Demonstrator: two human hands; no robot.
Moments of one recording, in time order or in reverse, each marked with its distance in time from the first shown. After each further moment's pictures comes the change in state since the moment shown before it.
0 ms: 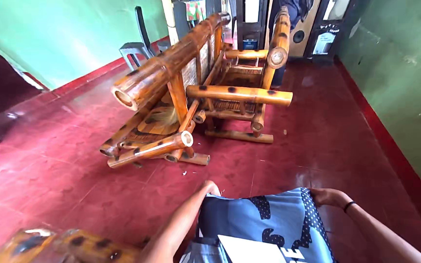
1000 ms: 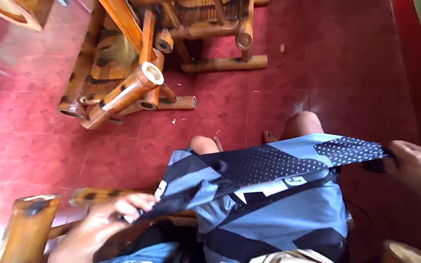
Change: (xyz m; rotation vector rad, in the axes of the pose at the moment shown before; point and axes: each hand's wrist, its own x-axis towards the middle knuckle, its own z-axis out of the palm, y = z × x) left_hand -0.170 -0.260 0.091 -0.877 0.093 1.230; right_hand -0.180 0.102 0.106 -0.645 0.958 -0.186
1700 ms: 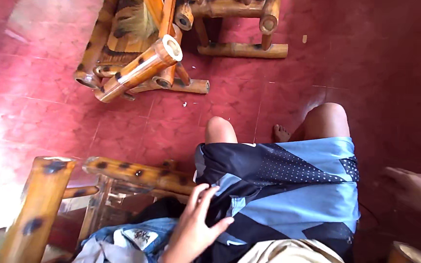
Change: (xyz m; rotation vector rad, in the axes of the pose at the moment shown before) left_hand 0.013 0.011 0.189 0.653 0.352 -0.349; right_hand -0.017 -0.023 -0.009 0.154 -0.633 0.193
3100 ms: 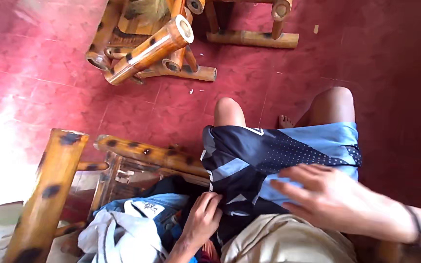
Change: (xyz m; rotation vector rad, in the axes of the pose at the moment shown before) left_hand -0.068 -0.039 0.051 0.191 0.234 0.301; right_hand -0.039 -0.239 0.021 -0.191 0.243 -1.054
